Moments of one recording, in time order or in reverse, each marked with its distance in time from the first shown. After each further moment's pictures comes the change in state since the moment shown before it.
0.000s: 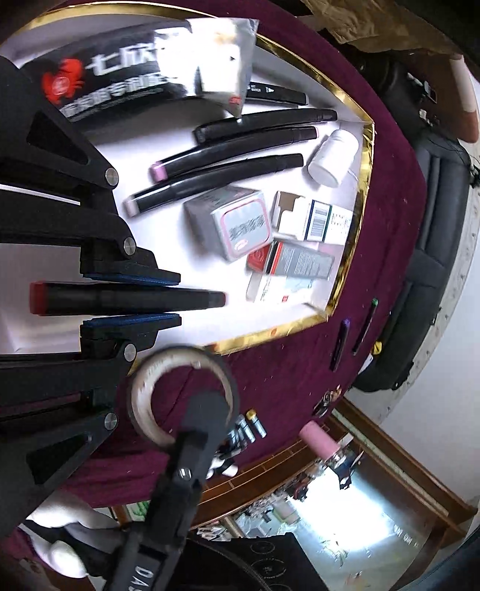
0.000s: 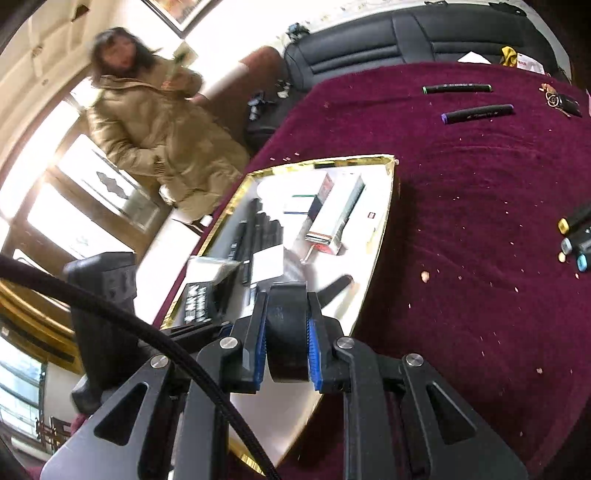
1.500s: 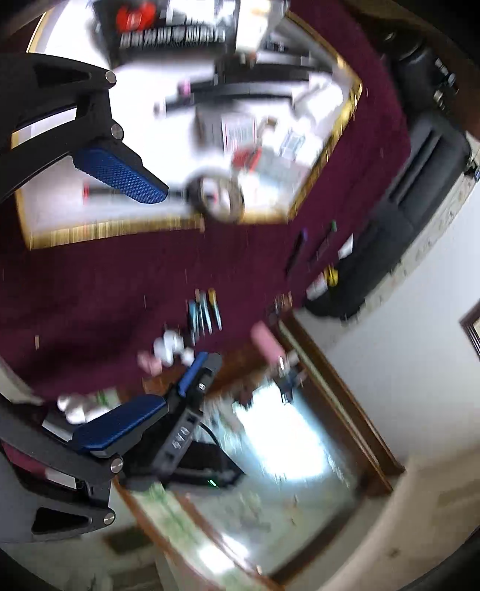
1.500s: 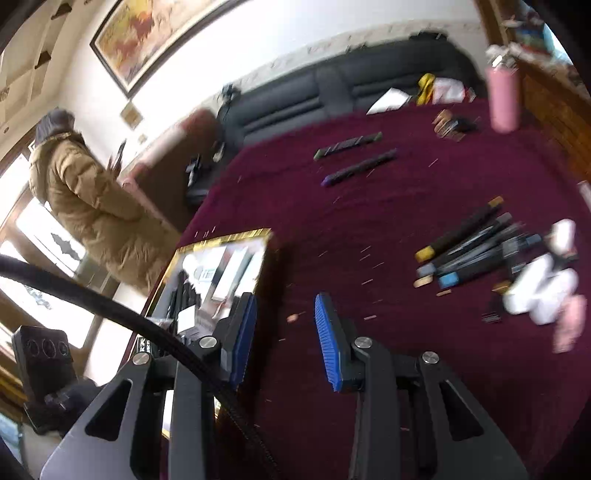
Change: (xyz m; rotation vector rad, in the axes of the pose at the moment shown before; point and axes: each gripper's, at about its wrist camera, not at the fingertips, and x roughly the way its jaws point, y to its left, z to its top) left arm -0.074 -0.031 -0.015 -0.117 -0.177 -0.437; right arm -0.143 -0.055 -0.004 0.114 -0.259 -0.224
